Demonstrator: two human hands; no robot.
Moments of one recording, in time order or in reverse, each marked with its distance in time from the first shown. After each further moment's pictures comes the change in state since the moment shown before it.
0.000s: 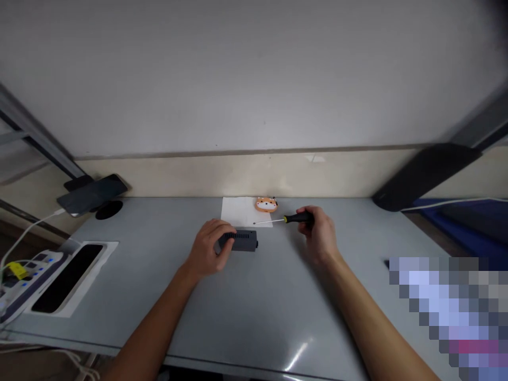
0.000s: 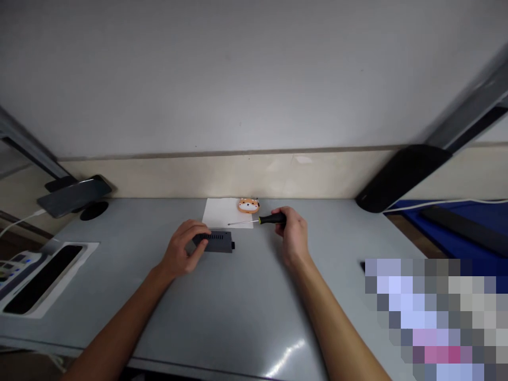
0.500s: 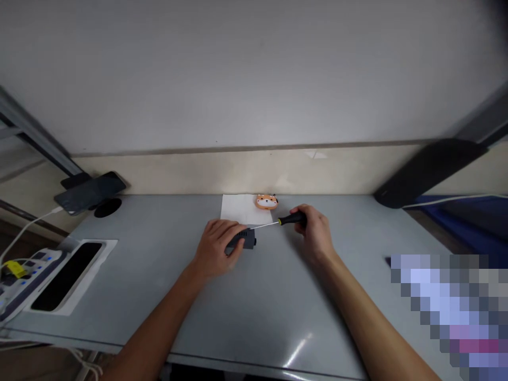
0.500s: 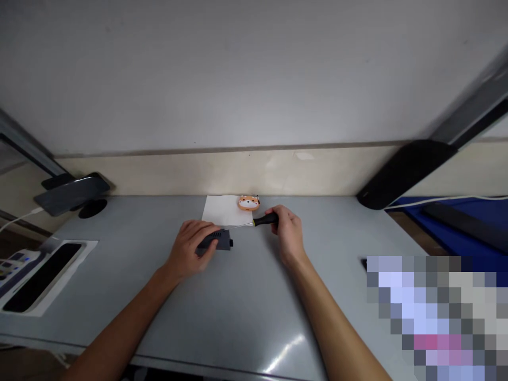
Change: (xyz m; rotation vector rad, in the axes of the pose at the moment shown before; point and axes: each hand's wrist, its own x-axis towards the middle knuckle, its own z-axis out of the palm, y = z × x) left_hand 0.004 0.015 0.013 0.186 0.012 0.070; right_hand -0.008 0.003 0.005 -0.125 -0.074 -0.020
